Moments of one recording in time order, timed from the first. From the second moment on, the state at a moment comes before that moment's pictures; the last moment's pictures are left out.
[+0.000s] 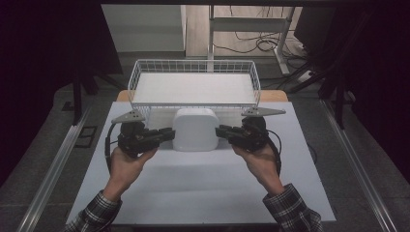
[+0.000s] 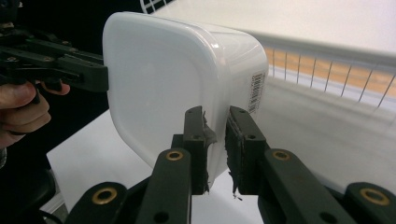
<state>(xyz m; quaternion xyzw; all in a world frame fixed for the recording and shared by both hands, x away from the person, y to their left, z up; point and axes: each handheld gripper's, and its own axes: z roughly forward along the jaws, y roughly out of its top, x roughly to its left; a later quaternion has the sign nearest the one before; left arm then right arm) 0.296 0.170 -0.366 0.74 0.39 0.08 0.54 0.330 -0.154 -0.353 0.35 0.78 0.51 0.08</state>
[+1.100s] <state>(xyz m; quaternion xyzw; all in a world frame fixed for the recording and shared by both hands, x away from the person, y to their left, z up) 0.391 0.184 -0.301 0.72 0.42 0.07 0.54 0.418 -0.131 -0.277 0.37 0.76 0.52 0.11</state>
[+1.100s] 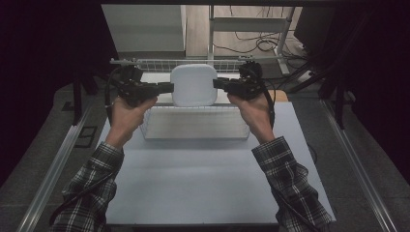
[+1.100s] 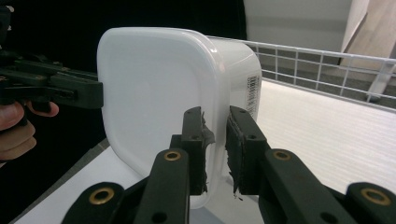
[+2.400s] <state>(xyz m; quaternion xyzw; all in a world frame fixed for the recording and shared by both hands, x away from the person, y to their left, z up) 0.435 0.162 -0.316 0.73 0.45 0.08 0.51 0.464 -0.119 -0.292 0.41 0.77 0.47 0.12</state>
